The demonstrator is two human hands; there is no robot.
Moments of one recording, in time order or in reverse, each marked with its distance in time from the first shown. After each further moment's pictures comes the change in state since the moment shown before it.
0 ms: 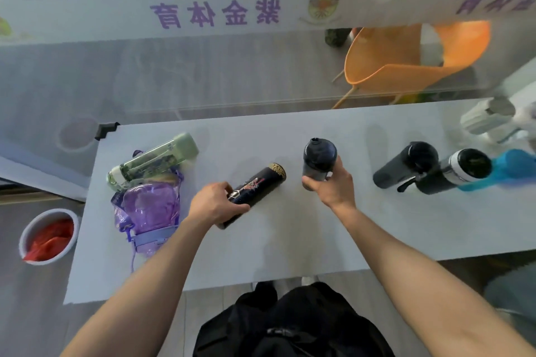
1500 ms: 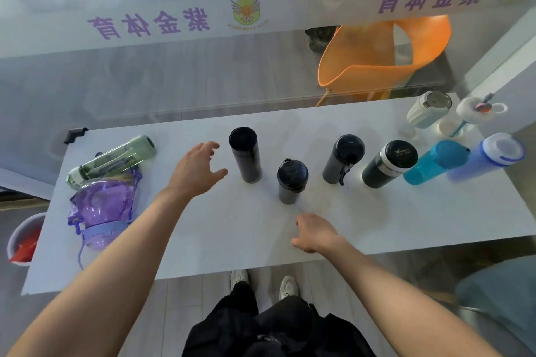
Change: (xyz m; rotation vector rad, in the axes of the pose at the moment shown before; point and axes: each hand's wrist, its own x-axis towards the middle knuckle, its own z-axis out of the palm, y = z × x) left_hand -0.008 0.129 0.001 0.003 0.298 0.288; right_hand -0.051 0.103 -0.095 -0.761 -0.735 0.000
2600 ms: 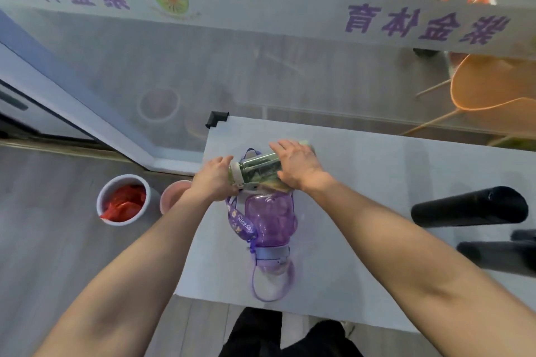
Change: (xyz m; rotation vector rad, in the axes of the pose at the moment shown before) left_hand 0.023 -0.428 -0.105 0.092 -0.245 -0.285; right_hand 0.193 -0.515 -0.054 -0.365 0.335 -0.474
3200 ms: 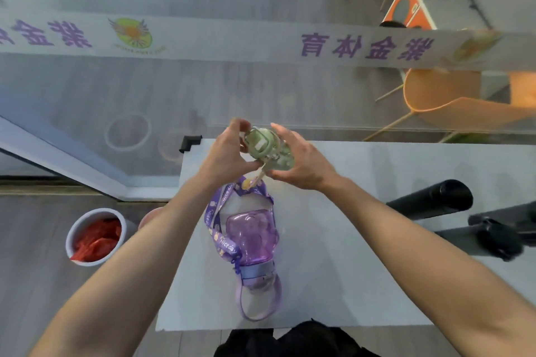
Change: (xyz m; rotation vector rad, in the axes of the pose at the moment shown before) left_hand 0.012 0.103 -0.084 -0.515 0.311 0.491; right_hand -0.057 0.049 -0.075 0.571 0.295 0.015
